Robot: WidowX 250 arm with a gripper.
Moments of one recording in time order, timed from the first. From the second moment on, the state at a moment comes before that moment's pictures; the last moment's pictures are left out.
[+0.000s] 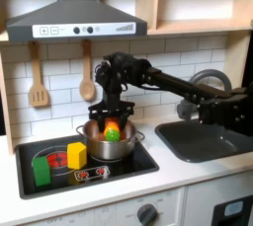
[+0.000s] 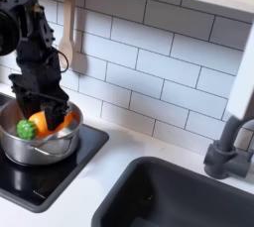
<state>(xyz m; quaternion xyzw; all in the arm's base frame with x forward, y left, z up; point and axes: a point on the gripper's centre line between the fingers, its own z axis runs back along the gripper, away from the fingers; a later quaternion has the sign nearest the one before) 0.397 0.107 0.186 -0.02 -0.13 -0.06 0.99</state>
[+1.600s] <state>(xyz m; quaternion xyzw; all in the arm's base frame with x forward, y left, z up) 0.393 0.114 0.185 -0.04 -0.13 -0.05 0.99</state>
